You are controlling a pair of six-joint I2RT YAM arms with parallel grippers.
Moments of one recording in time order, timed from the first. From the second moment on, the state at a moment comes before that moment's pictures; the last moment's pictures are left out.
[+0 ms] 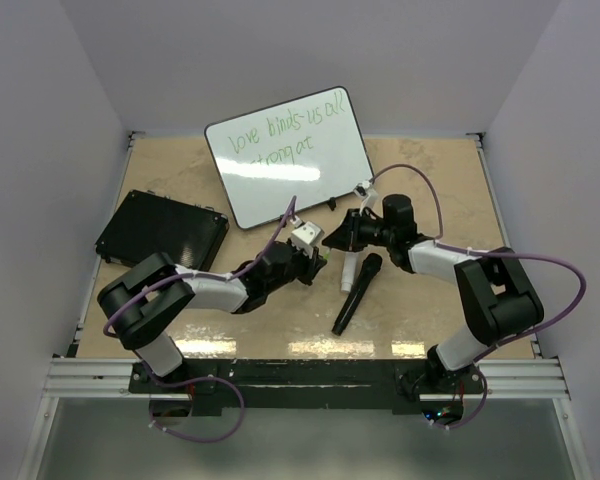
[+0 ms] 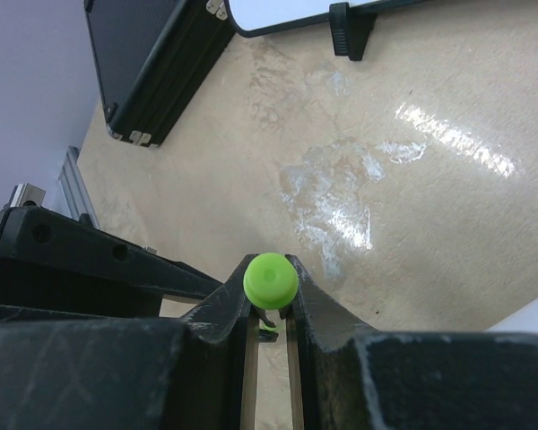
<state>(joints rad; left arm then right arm) -0.89 1.65 0.62 0.72 -0.06 -0.22 0.36 1.59 0.71 0.39 -0.71 0.52</state>
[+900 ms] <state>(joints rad) -0.78 1.74 0.66 0.80 0.10 -0.19 0.38 1.66 0.76 0.45 -0.65 0.48</state>
